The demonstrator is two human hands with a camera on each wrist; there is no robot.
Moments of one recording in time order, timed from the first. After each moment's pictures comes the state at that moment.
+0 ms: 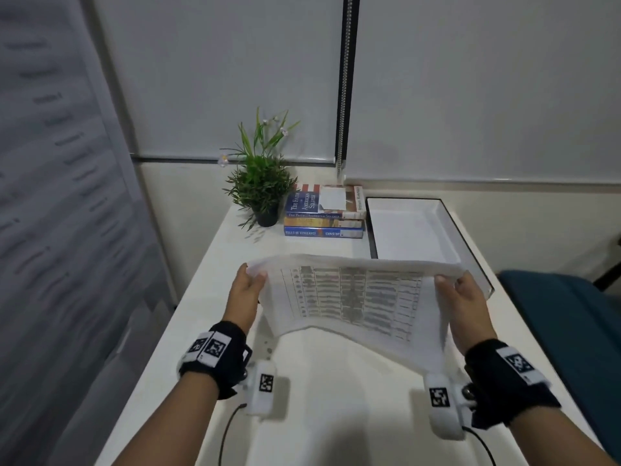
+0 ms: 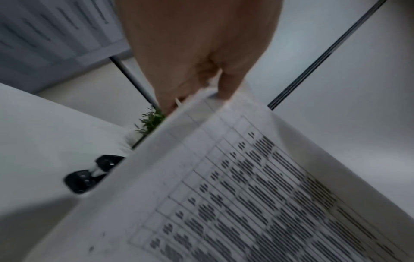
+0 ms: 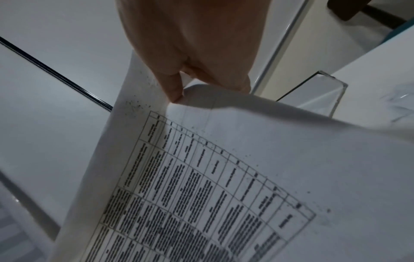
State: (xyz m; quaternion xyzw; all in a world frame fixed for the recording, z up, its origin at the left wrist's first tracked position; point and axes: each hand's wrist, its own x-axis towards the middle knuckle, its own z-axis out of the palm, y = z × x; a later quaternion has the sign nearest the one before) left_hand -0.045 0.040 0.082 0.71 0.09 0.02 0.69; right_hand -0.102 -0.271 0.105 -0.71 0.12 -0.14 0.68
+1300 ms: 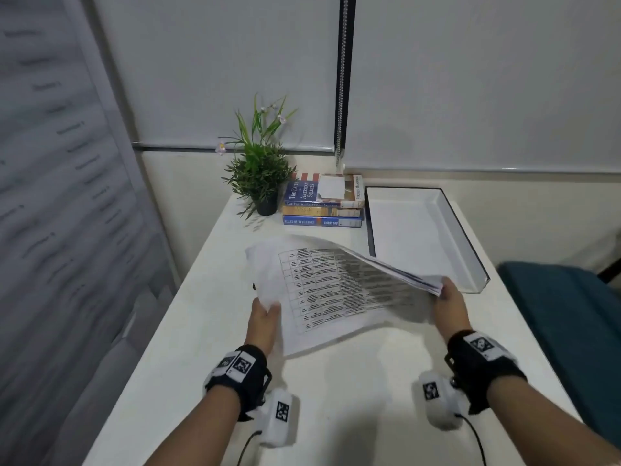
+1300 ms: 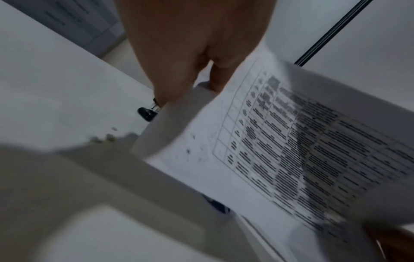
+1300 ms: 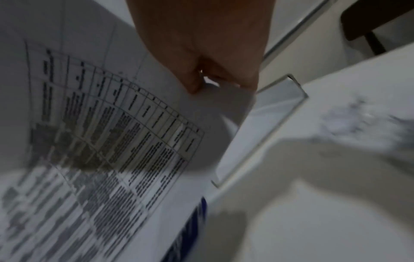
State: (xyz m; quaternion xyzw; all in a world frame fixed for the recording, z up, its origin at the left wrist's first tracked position) left_hand -0.078 0.007 0.012 0.74 0.17 -0.02 0.65; right_hand -0.082 -0.295 0.045 -0.82 0.18 -0.12 0.52
